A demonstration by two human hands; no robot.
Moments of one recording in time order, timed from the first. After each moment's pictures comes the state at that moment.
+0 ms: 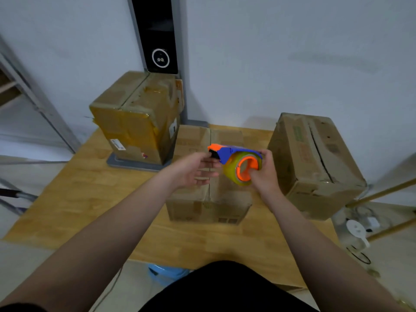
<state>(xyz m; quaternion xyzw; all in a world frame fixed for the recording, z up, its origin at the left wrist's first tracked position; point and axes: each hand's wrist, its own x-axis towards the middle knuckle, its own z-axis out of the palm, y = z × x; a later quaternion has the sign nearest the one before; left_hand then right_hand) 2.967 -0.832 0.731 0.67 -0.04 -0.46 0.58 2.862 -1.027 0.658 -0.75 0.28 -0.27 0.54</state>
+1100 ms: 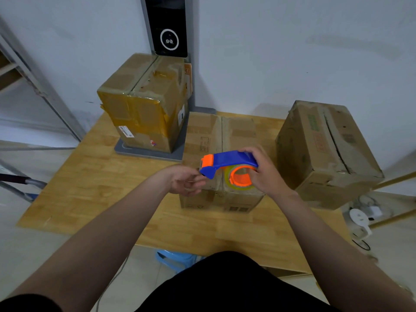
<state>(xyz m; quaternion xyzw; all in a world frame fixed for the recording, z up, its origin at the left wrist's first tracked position) 3.000 -0.766 0.674 0.69 0.03 -0.55 0.47 2.860 -0.991 0.662 -0.90 0.07 -0.14 0.41</state>
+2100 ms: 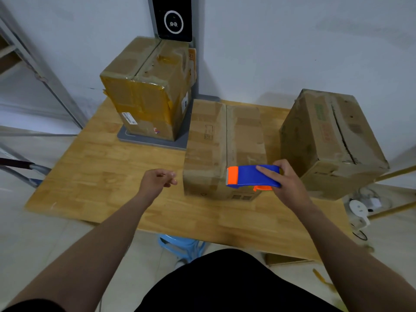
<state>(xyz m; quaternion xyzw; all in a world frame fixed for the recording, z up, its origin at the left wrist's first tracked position) 2.995 -0.669 0.584 0.80 -0.03 -0.22 0.56 2.792 -1.029 0.596 -0.97 0.02 -0.18 0.17</state>
